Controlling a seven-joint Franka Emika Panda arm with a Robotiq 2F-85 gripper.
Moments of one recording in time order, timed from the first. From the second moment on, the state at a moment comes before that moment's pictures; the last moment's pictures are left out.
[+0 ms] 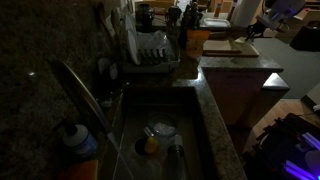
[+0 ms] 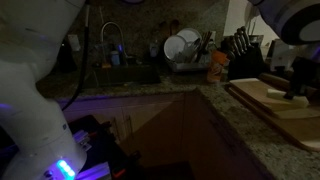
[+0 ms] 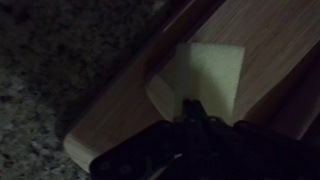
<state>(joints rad) -0.56 0.74 -0.19 -1.30 0.54 2.20 0.38</state>
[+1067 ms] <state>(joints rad) -0.48 0.78 -0.20 -1.27 0.49 2.27 0.55</state>
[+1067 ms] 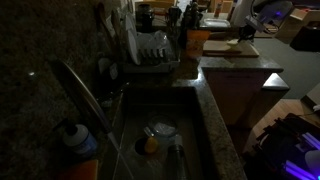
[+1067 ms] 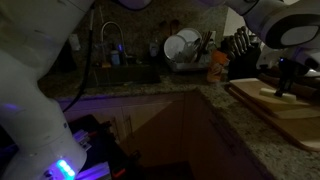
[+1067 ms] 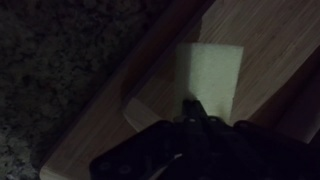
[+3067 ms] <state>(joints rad) -0.30 0.82 -0.17 -1.16 0.27 2.00 0.44</state>
